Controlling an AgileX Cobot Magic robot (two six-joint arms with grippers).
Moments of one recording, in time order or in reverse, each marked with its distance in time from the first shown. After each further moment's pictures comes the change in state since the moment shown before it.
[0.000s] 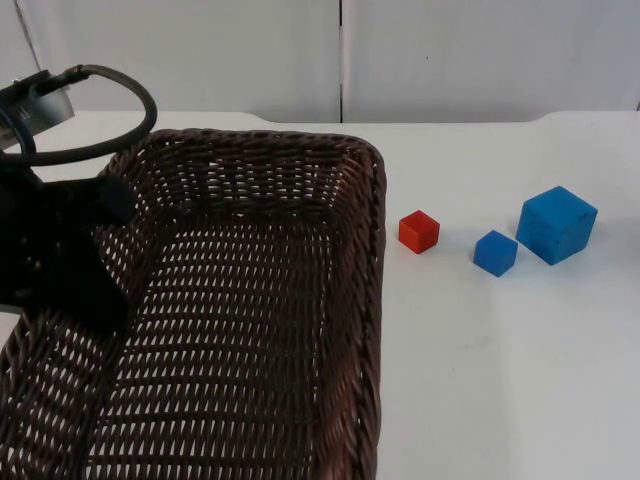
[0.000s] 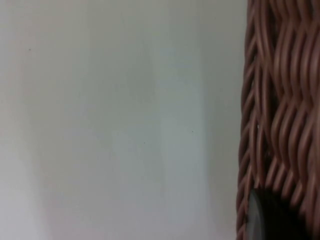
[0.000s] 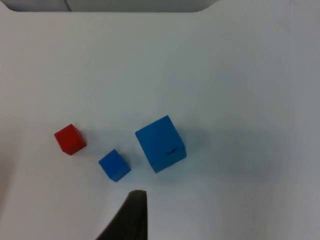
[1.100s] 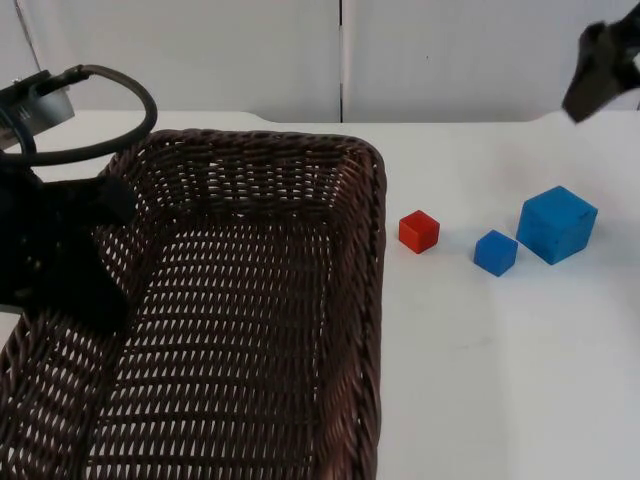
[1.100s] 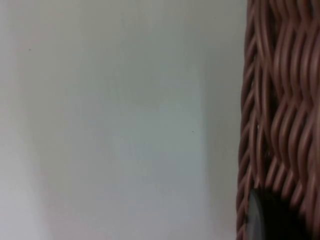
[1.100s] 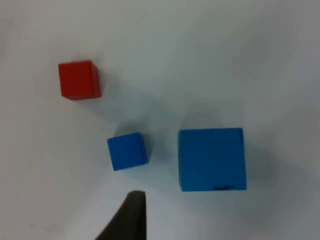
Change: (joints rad) right arm 0.111 0.632 -0.420 0.045 0.113 -0.390; left arm 0.000 0.000 0.000 0.000 0.000 0.000
